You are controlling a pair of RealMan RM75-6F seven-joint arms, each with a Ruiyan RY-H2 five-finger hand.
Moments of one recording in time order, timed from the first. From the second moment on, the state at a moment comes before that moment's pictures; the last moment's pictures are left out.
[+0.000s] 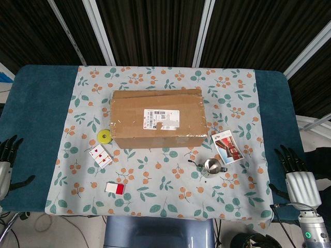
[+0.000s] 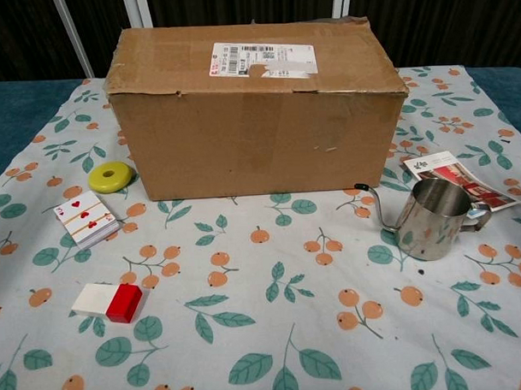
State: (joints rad) left arm -0.09 -1.12 -0.07 -1.64 1.46 1.49 0.05; right arm 0.08 -1.20 0.05 -1.55 -1.59 1.55 -0.08
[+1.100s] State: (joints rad) left arm -0.22 -1.02 -0.18 -1.82 1.39 1.38 0.14; right arm 0.08 -1.21 0.07 -1.57 -1.54 1.53 -0.06
